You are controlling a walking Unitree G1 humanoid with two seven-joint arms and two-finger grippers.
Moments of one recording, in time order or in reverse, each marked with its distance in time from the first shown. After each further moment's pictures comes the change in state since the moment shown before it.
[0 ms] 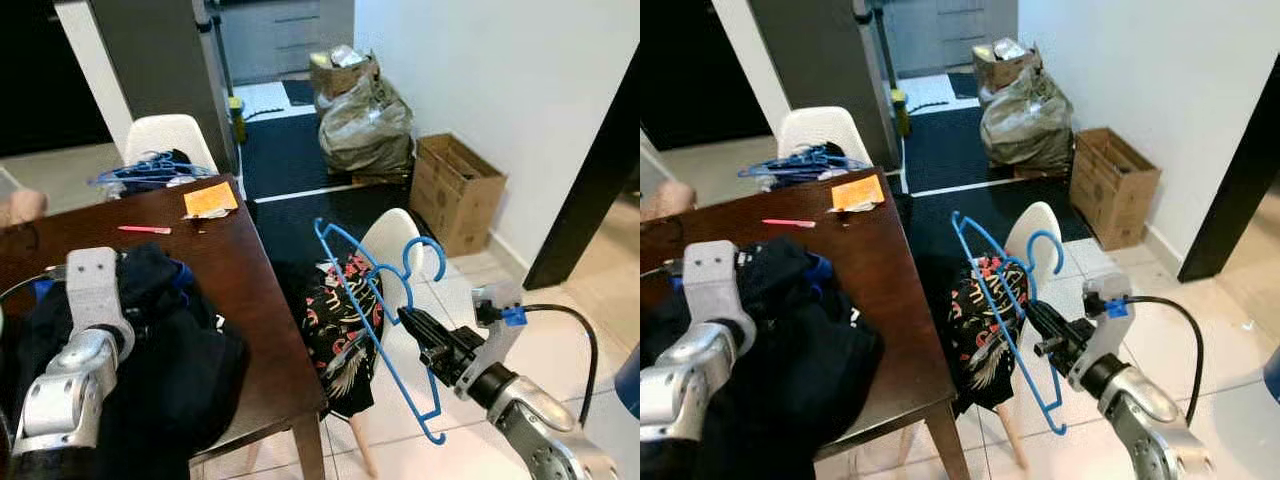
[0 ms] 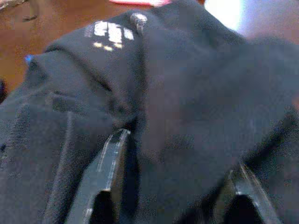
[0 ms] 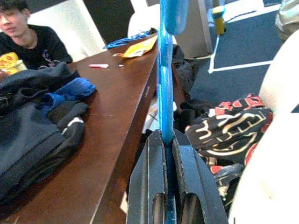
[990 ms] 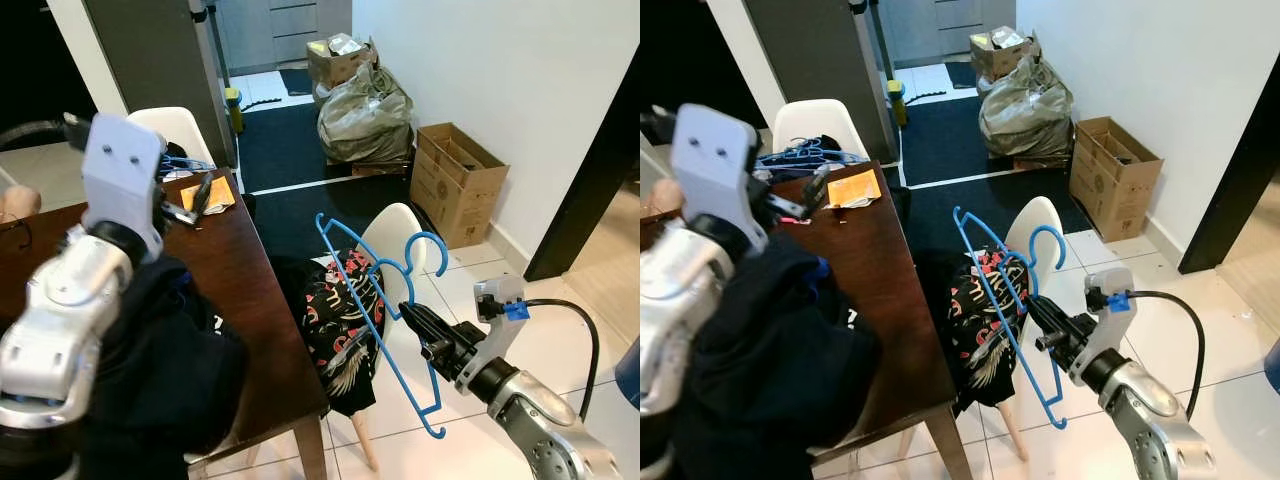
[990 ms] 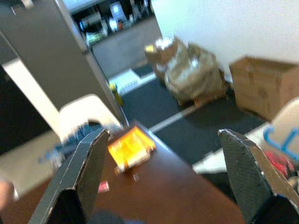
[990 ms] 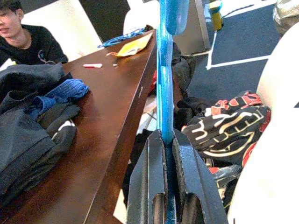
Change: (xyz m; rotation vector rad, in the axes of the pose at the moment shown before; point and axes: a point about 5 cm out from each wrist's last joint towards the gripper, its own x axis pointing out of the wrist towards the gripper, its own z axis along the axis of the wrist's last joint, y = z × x) left arm -0.065 -0.048 0.130 0.164 -0.657 -0.302; right arm 0.003 -0.003 0.006 -0.003 -0.016 -0.001
